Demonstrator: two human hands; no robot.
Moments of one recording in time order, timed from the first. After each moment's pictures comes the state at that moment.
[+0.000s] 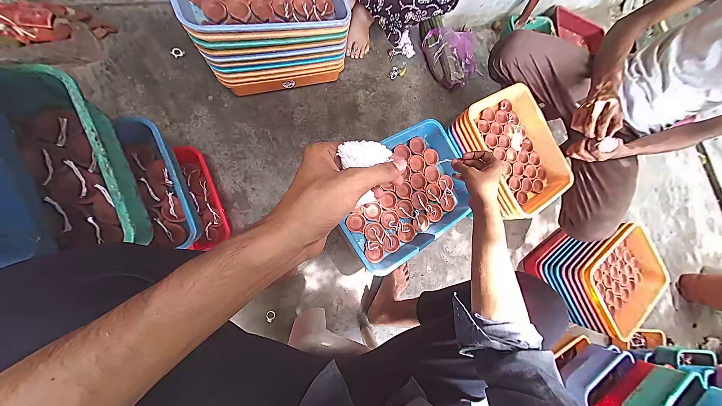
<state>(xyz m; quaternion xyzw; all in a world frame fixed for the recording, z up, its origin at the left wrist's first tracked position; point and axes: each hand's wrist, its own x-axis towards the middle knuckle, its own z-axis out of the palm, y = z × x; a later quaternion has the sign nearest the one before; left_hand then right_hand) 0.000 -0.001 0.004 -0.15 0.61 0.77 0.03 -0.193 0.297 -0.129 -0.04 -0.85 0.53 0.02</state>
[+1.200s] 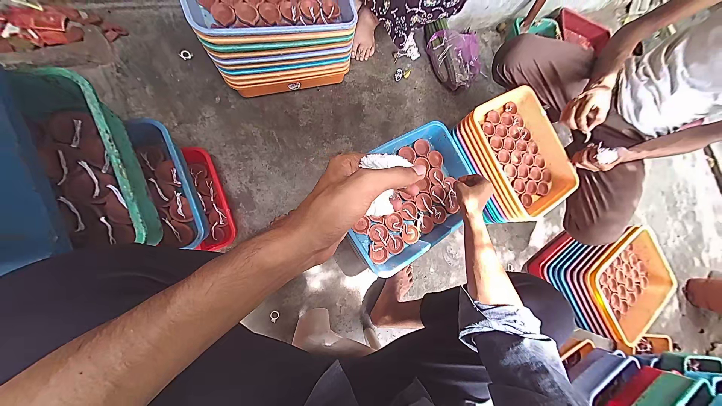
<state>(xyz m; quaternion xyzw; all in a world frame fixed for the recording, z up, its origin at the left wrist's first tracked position) 0.008 -0.002 0.003 -0.11 0.57 0.81 0.11 -0.171 0.329 -0.192 -0.09 -0.94 0.33 0.06</state>
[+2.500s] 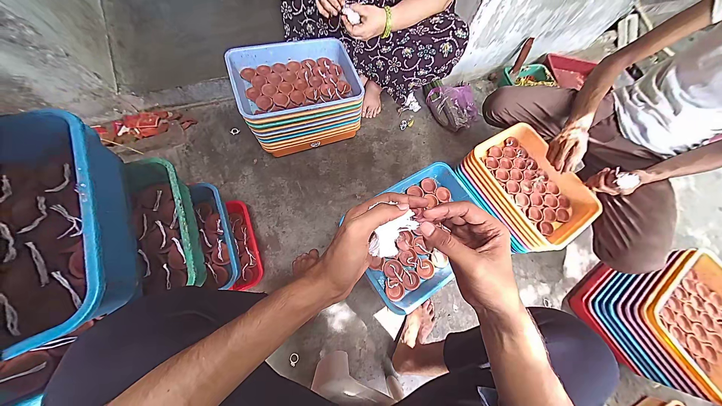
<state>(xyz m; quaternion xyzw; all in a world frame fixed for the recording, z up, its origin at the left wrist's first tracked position) 0.004 0.001 0.006 -0.02 0.53 0.84 0.08 -0.042 0.194 -0.001 0.23 -0.62 0.75 -0.08</state>
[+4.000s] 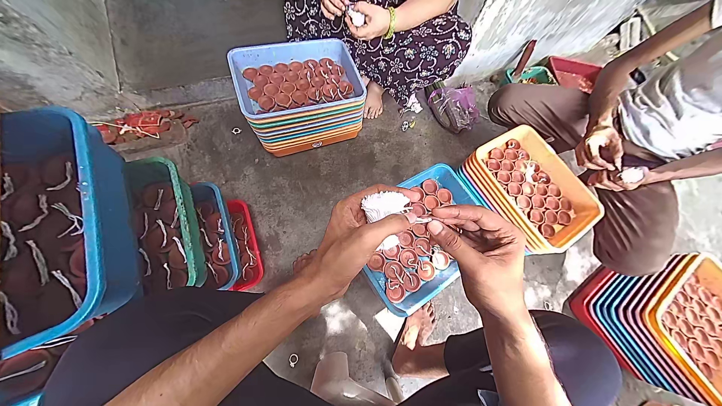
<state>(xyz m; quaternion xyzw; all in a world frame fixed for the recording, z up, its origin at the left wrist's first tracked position) 0.003 -0.004 0.006 -0.03 0.59 0.81 -0.01 -0.042 0.195 -0.001 0.25 -0.64 0.73 -0.01</state>
